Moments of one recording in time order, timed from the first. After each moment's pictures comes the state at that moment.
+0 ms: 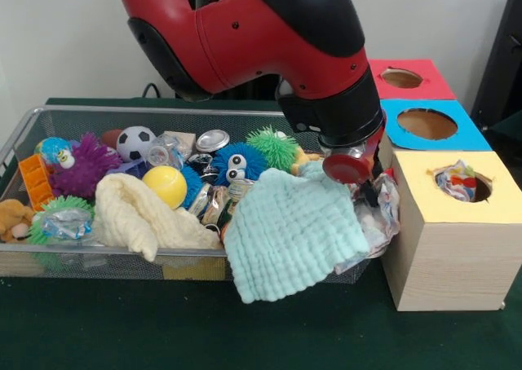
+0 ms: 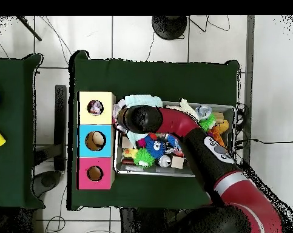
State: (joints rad) arm -0.61 -0.38 0.64 1.60 -0.22 0.62 0.53
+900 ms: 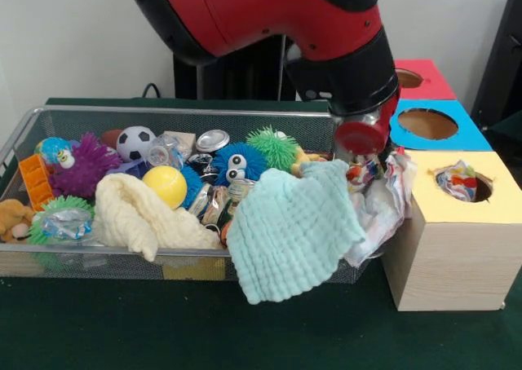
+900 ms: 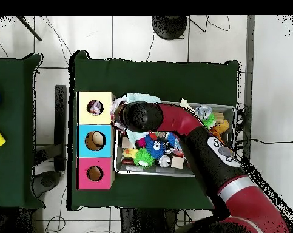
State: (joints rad) arm -0.61 -0.51 0.66 1.64 -0.16 0.65 0.53
